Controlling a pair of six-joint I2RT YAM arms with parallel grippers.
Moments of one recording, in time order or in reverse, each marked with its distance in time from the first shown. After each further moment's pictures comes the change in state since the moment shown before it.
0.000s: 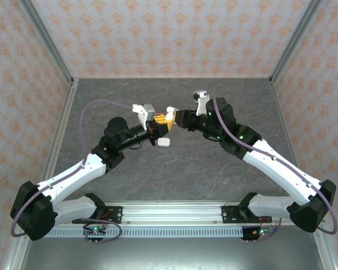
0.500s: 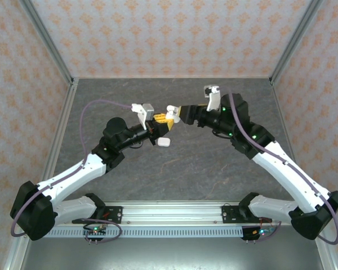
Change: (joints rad) left arm -0.002 0.000 0.000 0.048 0.008 -0.018; right arm -0.123 -0.065 0.043 -0.040 -0.131 0.001
